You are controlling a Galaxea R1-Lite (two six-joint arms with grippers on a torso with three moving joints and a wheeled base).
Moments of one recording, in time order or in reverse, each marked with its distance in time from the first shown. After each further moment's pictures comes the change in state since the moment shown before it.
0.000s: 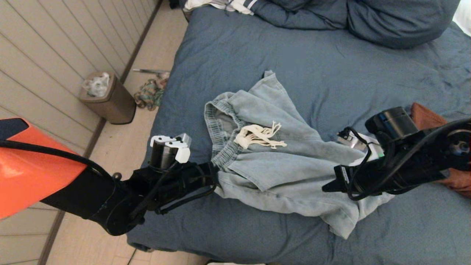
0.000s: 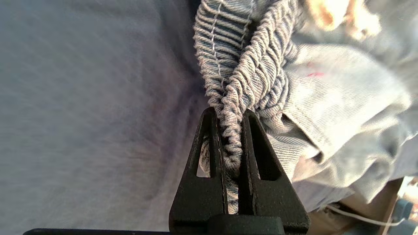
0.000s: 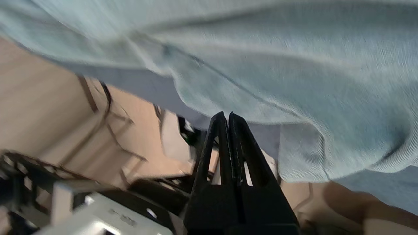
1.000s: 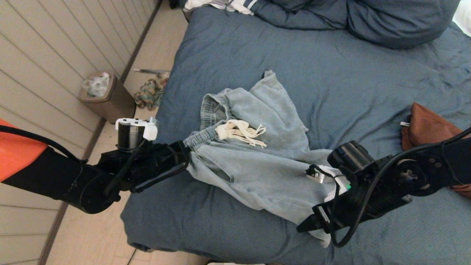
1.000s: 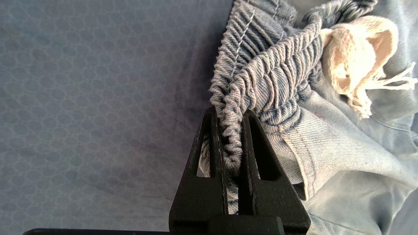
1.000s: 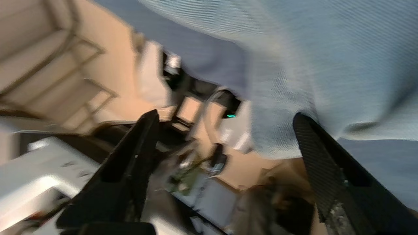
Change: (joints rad) left arm 0.187 -0.051 -0.034 0.030 0.002 0.001; right arm 0.151 0.127 0.102 -0.005 -0.042 -0.133
